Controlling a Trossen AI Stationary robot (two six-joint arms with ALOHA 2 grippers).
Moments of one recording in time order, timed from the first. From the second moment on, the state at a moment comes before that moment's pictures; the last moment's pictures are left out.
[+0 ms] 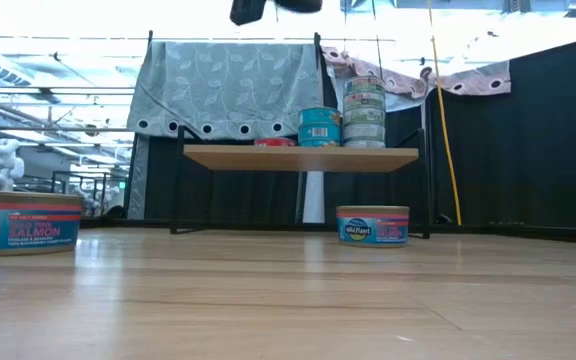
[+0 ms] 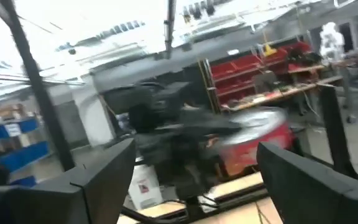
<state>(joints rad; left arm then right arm) -0.06 1.53 1.35 0.18 -0.91 1.75 -0.11 0.78 0.87 0.16 0.01 0.34</state>
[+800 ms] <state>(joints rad) 0.44 1.60 1.35 -0.39 -0.32 1.18 0.08 0.80 0.87 -0.21 0.00 0.27</state>
